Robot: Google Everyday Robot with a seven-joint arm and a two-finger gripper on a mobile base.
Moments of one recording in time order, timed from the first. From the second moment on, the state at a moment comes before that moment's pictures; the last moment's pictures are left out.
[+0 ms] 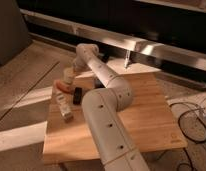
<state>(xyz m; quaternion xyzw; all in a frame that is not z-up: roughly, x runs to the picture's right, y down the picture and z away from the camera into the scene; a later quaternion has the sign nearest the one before) -0.160 -0.123 1.001 -0.29 -0.07 0.56 0.77</state>
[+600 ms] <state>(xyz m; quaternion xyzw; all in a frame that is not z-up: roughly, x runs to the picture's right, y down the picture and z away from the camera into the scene) -0.063 -0.199 0.882 -0.16 -0.03 0.54 0.82</state>
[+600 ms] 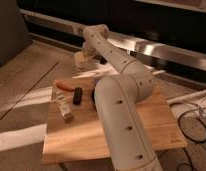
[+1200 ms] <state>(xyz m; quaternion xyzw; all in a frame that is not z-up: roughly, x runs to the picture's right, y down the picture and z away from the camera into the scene) -0.039 -0.041 0.806 -0.22 0.02 0.60 0.77</state>
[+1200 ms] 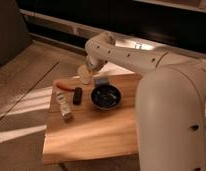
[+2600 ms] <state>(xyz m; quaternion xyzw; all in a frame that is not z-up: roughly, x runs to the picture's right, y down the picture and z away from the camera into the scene) 0.073 0.011 0.878 -0.21 0.20 0.64 0.71</state>
